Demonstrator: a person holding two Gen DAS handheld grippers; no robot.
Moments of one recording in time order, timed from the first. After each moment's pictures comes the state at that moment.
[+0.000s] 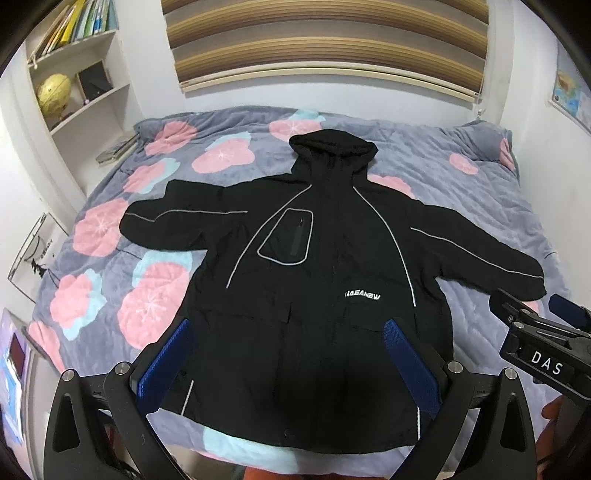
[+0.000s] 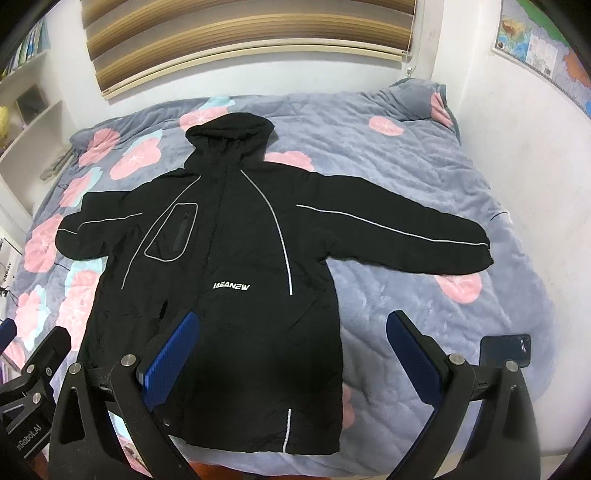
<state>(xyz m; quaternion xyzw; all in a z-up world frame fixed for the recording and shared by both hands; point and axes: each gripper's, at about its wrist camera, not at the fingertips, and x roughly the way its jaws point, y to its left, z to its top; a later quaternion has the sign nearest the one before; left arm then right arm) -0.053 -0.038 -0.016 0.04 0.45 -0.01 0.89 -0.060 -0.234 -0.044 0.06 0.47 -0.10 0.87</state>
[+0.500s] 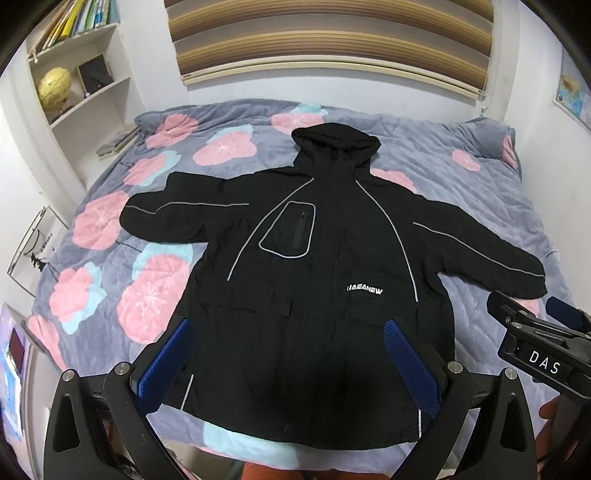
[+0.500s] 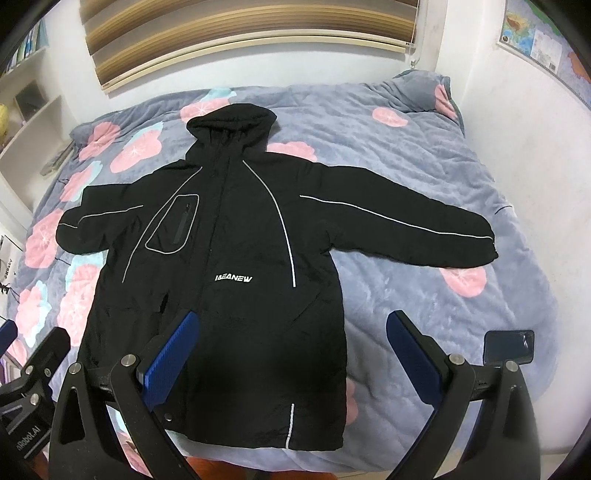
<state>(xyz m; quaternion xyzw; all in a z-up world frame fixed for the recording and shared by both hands) -0.053 -0.036 -0.024 0.04 0.46 -0.01 0.89 -0.056 -0.233 -0.052 0.06 0.49 -0.10 0.87</state>
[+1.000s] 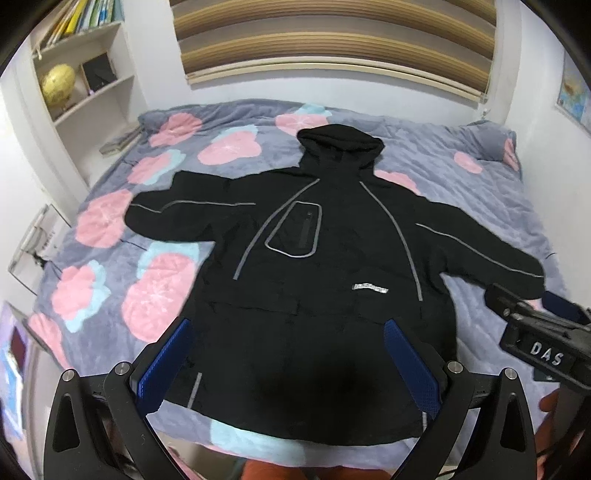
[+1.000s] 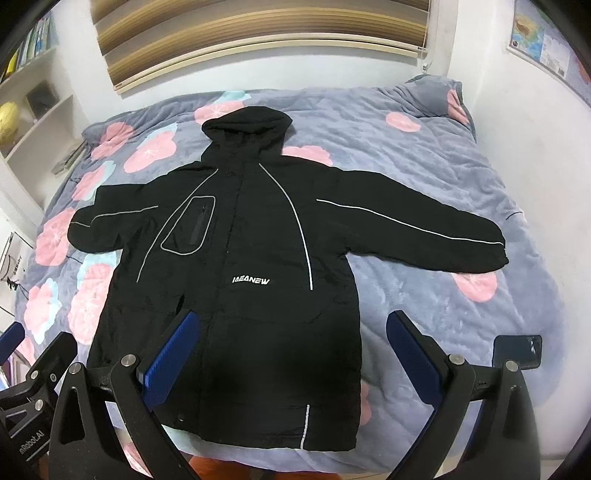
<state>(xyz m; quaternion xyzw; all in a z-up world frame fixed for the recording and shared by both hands) -0.059 -0.020 -0.021 0.03 0.46 -0.01 0.89 -0.055 -0.216 -0.047 0.06 0.48 -0.08 0.87</state>
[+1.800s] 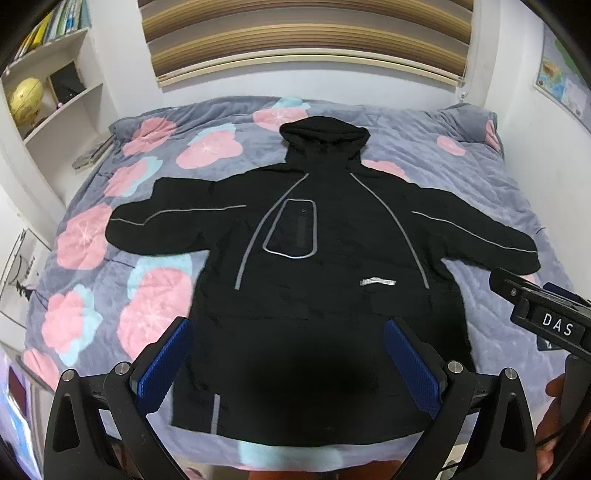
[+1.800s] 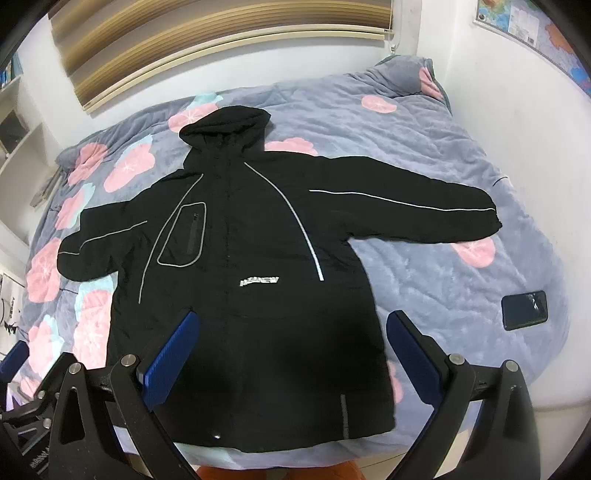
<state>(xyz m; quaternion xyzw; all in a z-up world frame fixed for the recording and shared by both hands) -0.022 0.025 -0.028 0.07 0.47 -0.07 0.88 -0.042 -0.181 -0.049 0.11 0.49 -0.15 0.85</state>
